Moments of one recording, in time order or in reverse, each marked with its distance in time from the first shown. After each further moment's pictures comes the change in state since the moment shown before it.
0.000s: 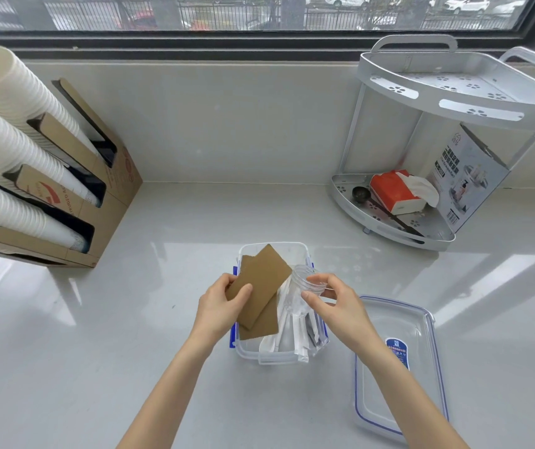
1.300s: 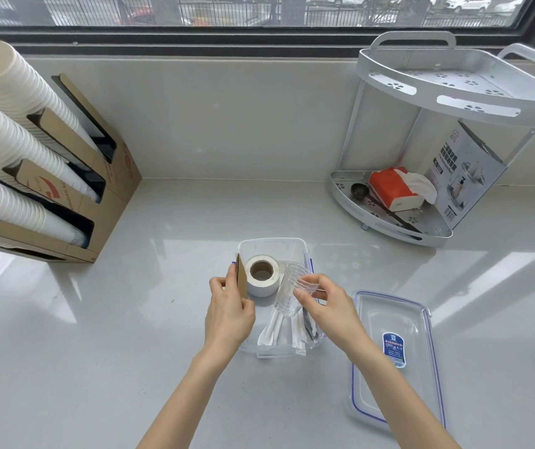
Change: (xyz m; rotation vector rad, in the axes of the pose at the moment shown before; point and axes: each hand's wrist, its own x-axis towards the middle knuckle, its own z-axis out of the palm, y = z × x) left_hand -0.016 0.001 0.022 0.374 0.103 0.066; right_hand -0.006 -0.003 0.010 -0.011 -0.004 0.034
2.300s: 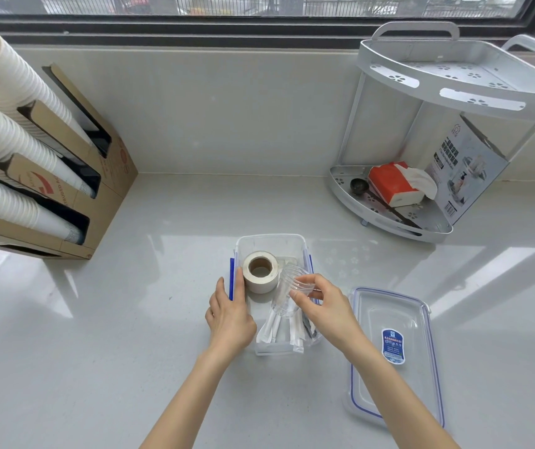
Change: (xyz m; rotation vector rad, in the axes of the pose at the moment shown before) left_hand 0.011 -0.024 0.034 0.221 -0.134 -0.060; right_hand 0.002 0.006 0.005 -0.021 -0.029 0.023
